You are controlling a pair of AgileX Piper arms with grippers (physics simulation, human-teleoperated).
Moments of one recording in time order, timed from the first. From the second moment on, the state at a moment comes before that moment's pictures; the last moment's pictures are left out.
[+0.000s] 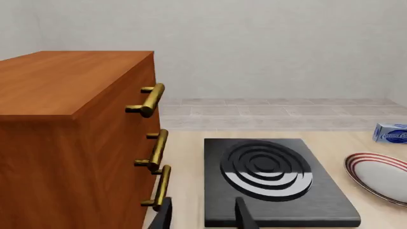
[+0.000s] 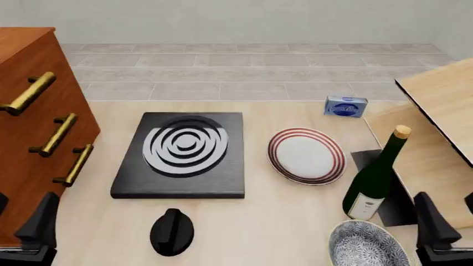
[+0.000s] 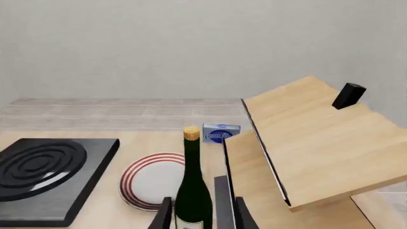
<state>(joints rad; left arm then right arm) 0.00 0.00 0.00 0.00 0.00 0.00 0.00 0.00 0.00 0.00</state>
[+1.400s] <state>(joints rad) 0.00 0.00 0.00 0.00 0.00 0.07 0.15 -0.40 0.67 -0.11</state>
